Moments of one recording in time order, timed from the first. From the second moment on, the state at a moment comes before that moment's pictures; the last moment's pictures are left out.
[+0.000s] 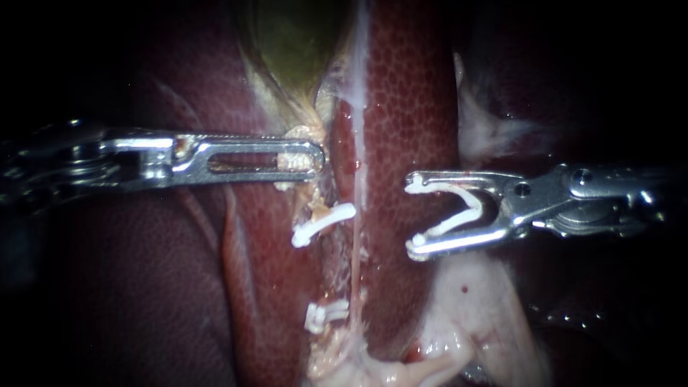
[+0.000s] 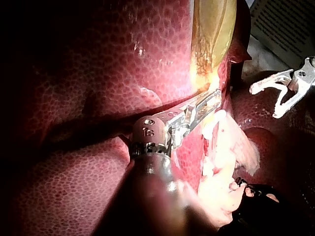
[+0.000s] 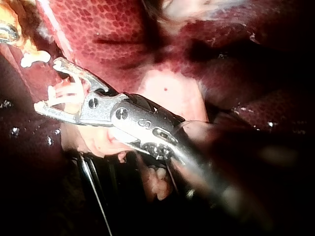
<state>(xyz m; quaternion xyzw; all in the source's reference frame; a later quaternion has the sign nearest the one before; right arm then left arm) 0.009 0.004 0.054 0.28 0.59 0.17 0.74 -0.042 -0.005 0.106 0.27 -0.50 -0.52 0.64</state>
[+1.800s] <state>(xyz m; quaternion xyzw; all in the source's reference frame) 0.013 -0.002 0.067 0.35 0.52 0.21 0.75 -0.034 -0.002 0.100 0.24 -0.50 -0.54 0.63</state>
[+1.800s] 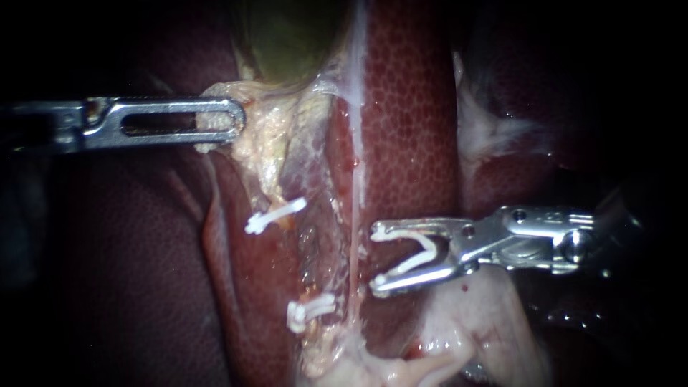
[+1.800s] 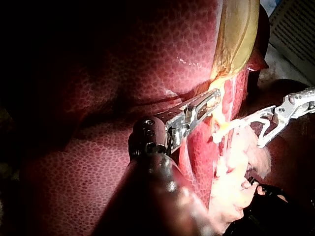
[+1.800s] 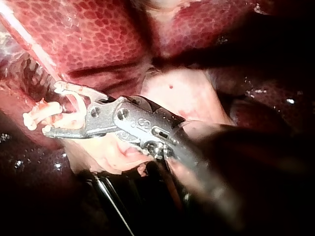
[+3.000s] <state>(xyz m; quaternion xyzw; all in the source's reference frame) 0.018 -0.005 0.074 0.39 0.49 0.24 0.74 -0.034 -0.002 0.100 0.24 -0.50 -0.54 0.63</state>
